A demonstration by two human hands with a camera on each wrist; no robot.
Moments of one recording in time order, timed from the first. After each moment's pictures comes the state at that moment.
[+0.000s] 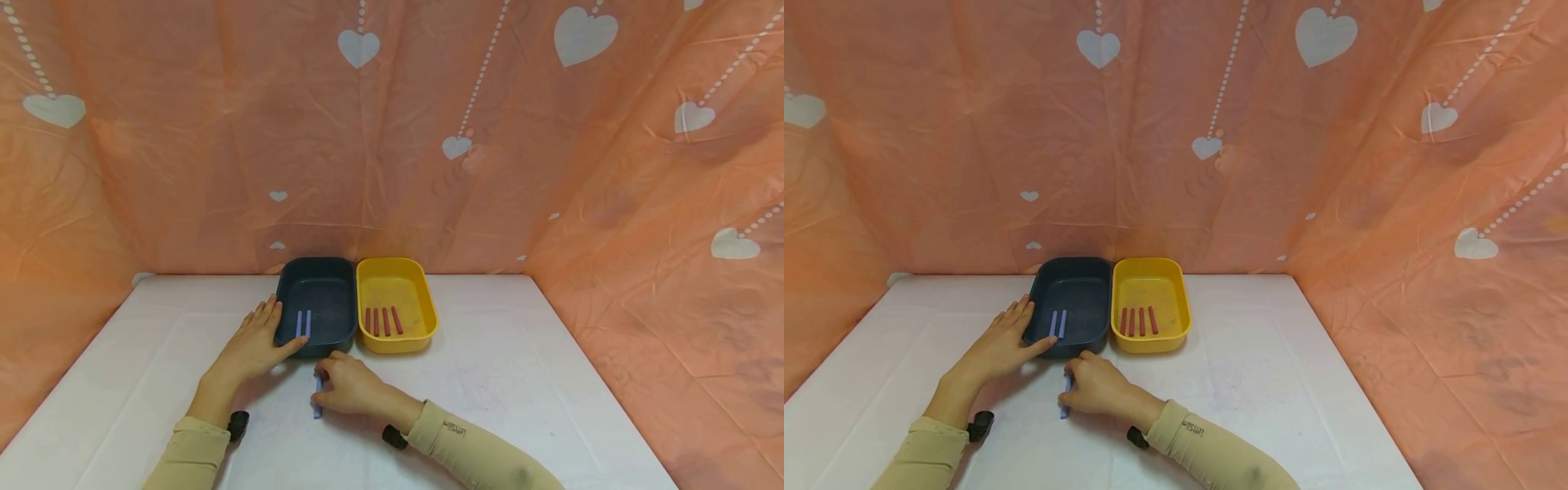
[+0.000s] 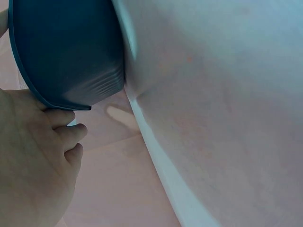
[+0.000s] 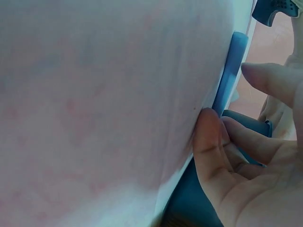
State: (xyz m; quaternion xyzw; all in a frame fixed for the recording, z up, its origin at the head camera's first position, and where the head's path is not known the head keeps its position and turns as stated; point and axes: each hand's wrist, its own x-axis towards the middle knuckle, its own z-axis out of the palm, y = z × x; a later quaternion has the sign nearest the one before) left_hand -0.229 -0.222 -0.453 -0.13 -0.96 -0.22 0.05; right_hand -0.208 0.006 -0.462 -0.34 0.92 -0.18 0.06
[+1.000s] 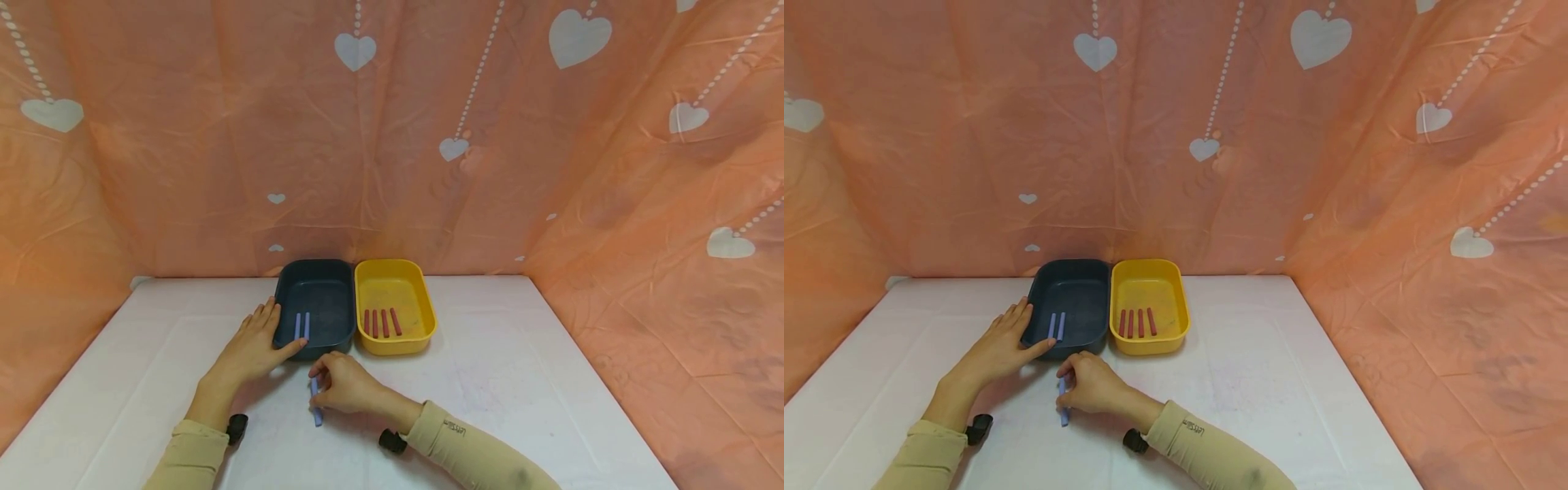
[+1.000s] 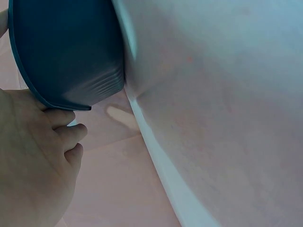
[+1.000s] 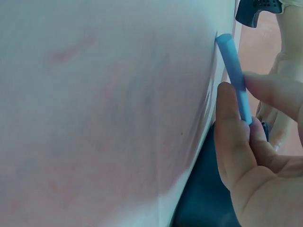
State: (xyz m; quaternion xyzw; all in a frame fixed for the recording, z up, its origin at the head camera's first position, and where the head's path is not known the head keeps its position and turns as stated) left_hand -0.226 -0.219 -0.451 -0.13 -0.97 -0.22 0.06; right_hand -0.210 0.008 -0.464 -0.32 0.88 -0.33 0.11
